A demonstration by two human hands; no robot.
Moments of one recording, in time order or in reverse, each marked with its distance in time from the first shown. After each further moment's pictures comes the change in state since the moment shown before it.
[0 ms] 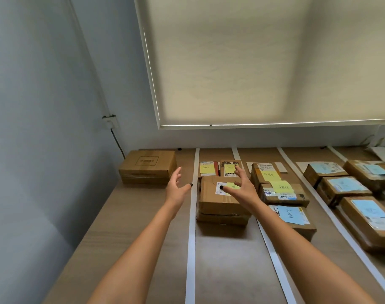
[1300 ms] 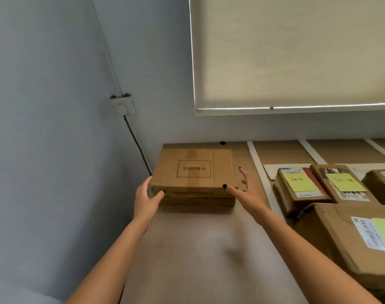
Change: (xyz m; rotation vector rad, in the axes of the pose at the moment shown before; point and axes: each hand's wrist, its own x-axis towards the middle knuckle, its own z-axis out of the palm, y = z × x) left_hand 0.340 -0.229 -0.256 0.162 0.088 -0.131; right_hand 0.265 0.001 0.339 0.137 0.011 0.177
